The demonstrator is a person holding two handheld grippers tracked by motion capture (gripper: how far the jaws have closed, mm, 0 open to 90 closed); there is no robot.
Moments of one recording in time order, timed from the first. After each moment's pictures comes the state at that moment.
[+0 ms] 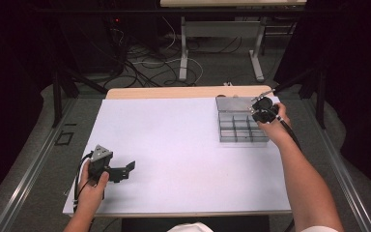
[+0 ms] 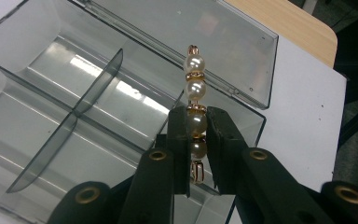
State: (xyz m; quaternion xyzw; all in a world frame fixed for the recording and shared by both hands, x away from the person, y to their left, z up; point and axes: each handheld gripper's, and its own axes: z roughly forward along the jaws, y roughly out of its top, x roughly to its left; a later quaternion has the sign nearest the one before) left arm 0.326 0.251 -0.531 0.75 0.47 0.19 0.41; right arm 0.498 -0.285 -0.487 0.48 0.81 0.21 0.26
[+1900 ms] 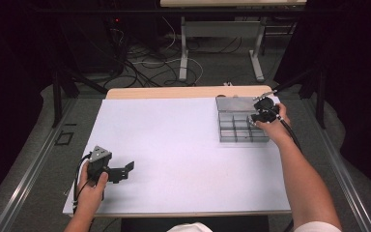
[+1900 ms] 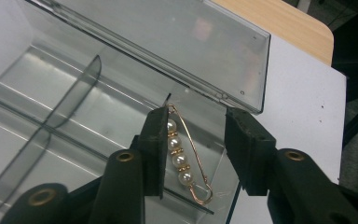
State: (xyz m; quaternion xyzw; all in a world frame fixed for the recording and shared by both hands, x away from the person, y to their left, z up) left arm 0.324 0.253 -0.533 0.75 0.49 0.19 0.41; right arm 0.508 -0.294 -0.498 0.49 0.79 0.23 0.27
